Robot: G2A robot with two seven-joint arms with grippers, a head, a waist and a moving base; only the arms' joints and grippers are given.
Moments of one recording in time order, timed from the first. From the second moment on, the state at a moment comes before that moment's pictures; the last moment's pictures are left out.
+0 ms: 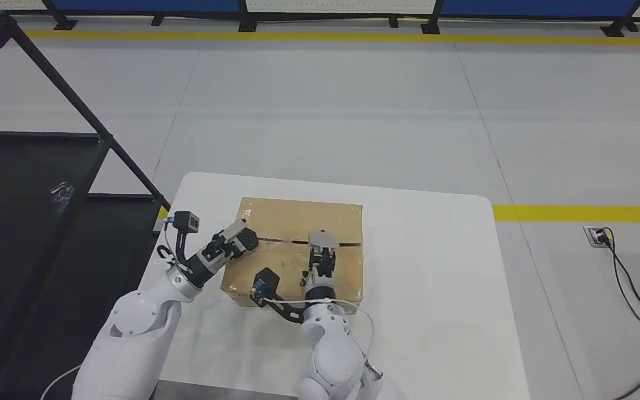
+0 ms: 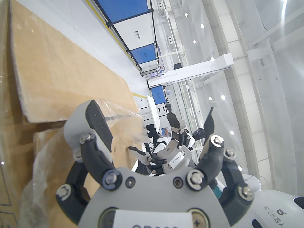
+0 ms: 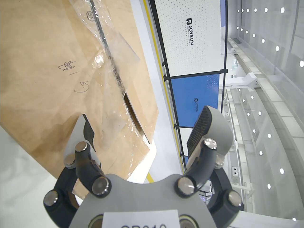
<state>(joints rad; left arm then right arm) 0.98 -1.12 -1.38 -1.28 -0.38 -0.46 -0.74 -1.04 -1.69 0.80 -1.59 -2.69 -0.19 0.80</state>
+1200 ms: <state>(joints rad) 0.99 -1.12 -1.39 -1.29 -0.39 -0.46 -0.75 -1.02 -1.72 1.08 -1.66 -2.17 -0.38 0.59</state>
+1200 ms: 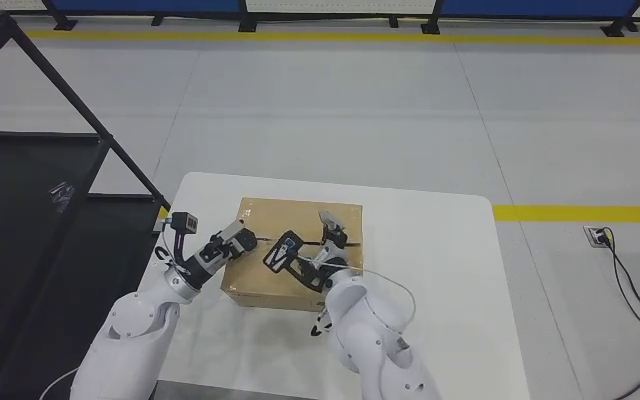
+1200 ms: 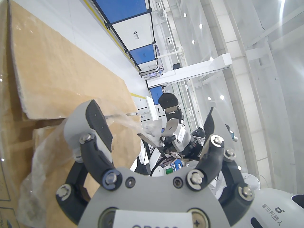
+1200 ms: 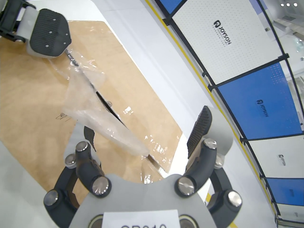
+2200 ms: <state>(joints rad) 0.98 -1.12 -1.38 -1.28 -0.39 -0.47 -0.75 -0.96 -1.70 1.12 -1.64 -1.86 -0.74 0.74</state>
